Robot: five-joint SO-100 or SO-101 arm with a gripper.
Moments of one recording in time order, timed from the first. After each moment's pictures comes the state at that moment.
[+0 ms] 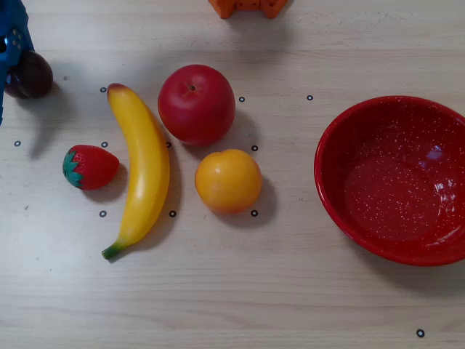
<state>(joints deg) -66.4 36.8 37.4 90.0 73.8</state>
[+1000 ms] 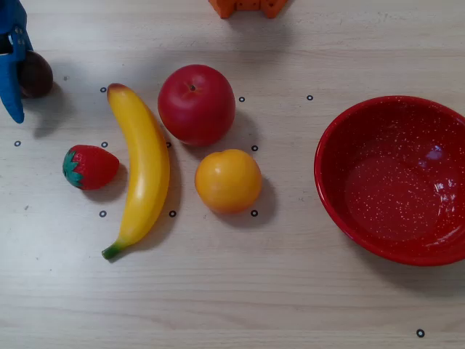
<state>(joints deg) -66.6 36.8 37.4 90.1 80.3</state>
